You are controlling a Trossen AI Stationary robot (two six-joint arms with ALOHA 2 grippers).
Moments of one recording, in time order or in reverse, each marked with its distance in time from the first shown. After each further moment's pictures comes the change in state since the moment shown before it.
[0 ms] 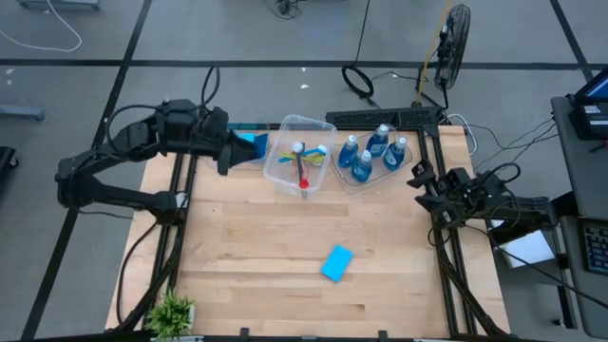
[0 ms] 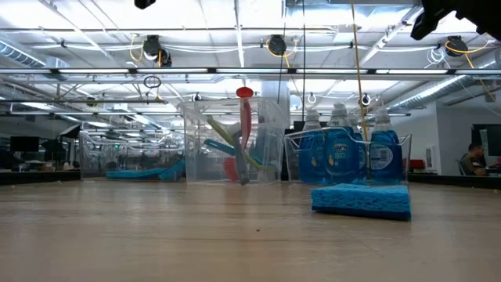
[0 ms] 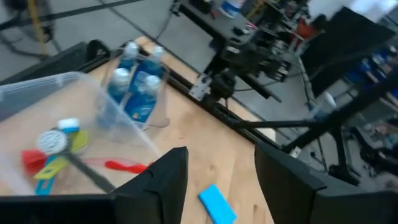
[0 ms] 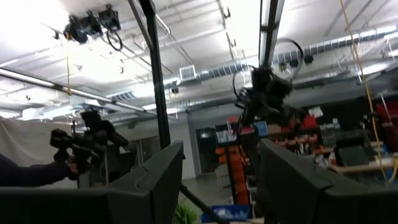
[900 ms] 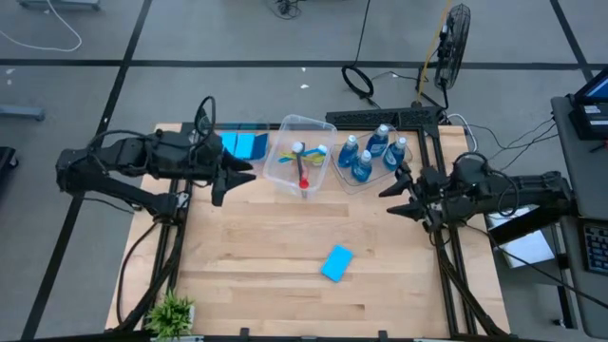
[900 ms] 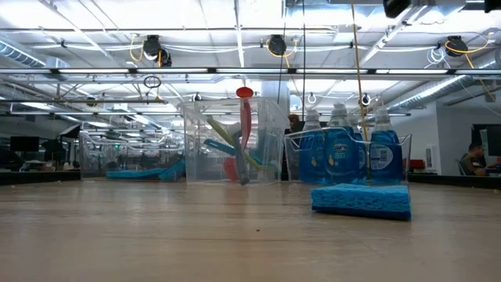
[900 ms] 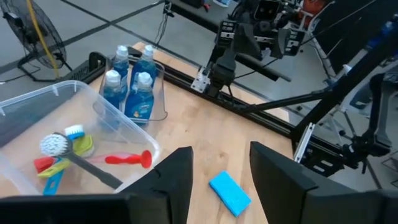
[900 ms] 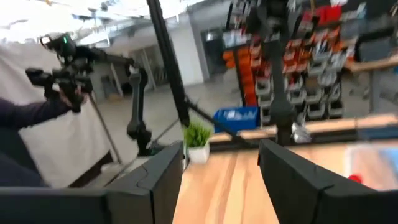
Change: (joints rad) left arm -0.364 -0.025 0.000 -0.039 -0.370 0.057; right arm 0.135 0.464 0.416 -0.402 -0.001 -0.057
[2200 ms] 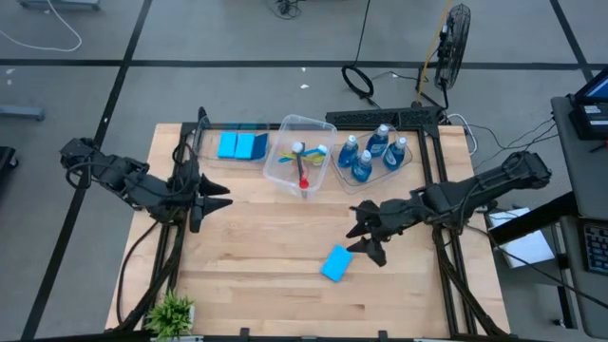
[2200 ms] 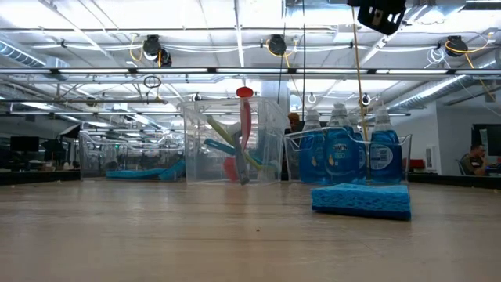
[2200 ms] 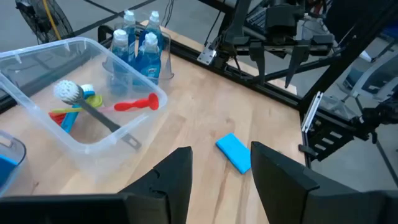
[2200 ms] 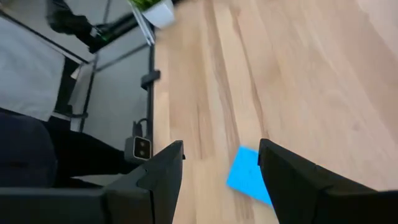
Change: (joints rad) left arm -0.422 -0.217 -0.258 -0.072 -0.396 -0.188; right arm 0.285 0.658 0.466 -0.545 0.210 0.384
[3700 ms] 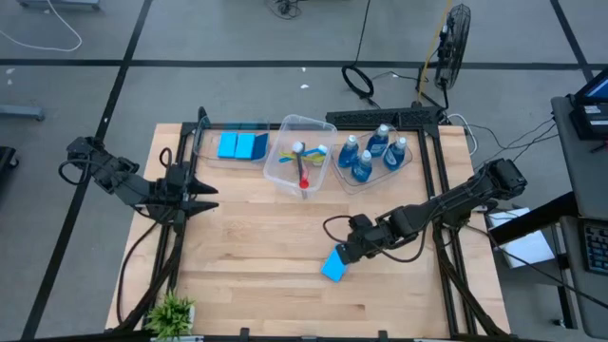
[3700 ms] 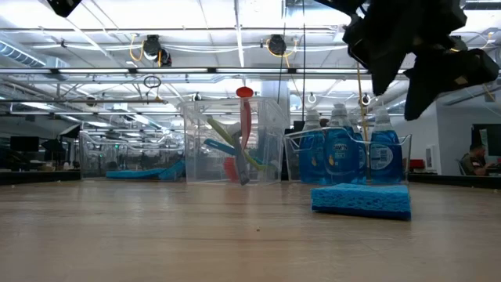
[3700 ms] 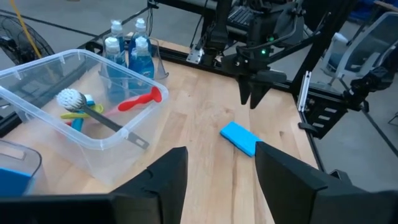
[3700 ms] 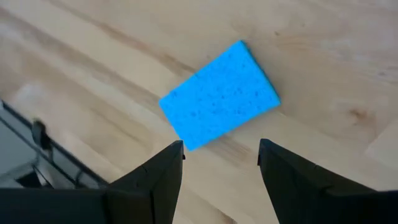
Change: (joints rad) left arm -0.092 -0.242 -0.205 0.020 -0.030 0.156; right arm 0.048 0.309 0.018 -0.182 0.009 0.924
